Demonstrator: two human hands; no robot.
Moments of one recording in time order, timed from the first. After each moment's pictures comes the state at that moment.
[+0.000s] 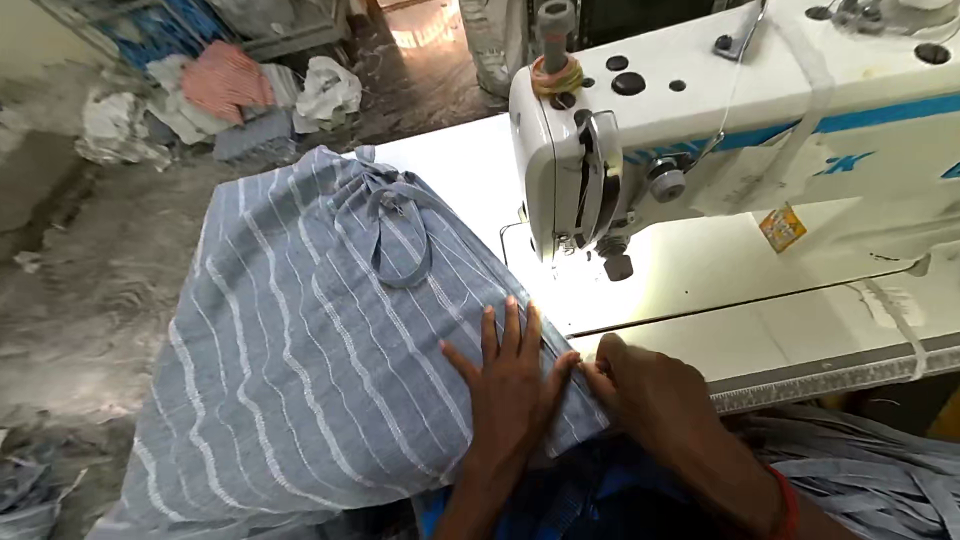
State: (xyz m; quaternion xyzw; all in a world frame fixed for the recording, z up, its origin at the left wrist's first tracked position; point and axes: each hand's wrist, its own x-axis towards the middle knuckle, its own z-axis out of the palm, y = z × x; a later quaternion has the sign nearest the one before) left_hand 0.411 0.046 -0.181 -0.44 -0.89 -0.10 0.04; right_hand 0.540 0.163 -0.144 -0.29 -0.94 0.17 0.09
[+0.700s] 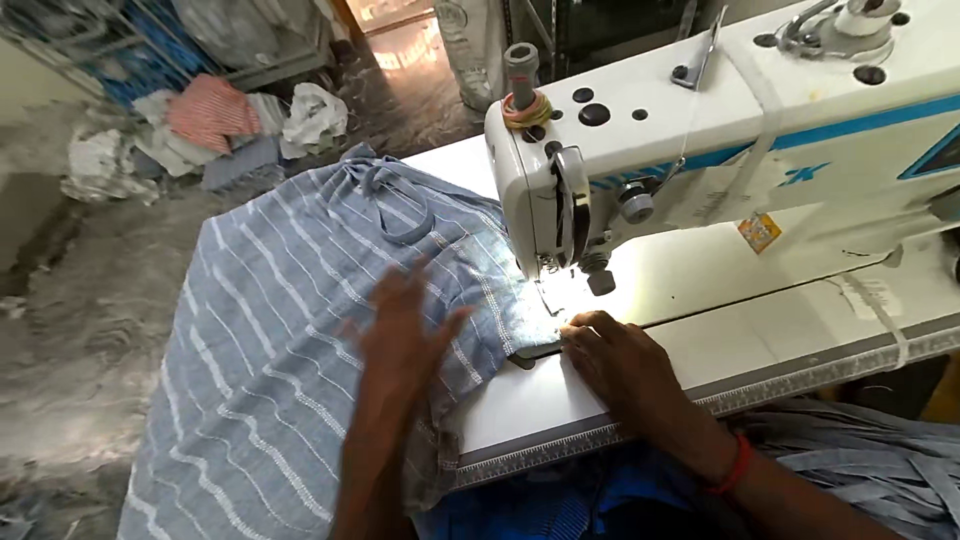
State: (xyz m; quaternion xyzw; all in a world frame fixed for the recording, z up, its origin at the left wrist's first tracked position) left_hand 0.294 0.026 -0.114 -0.39 -0.91 -0.16 -0.03; right_hand 0.518 0.189 -0.175 -0.17 -0.94 0.16 0.24
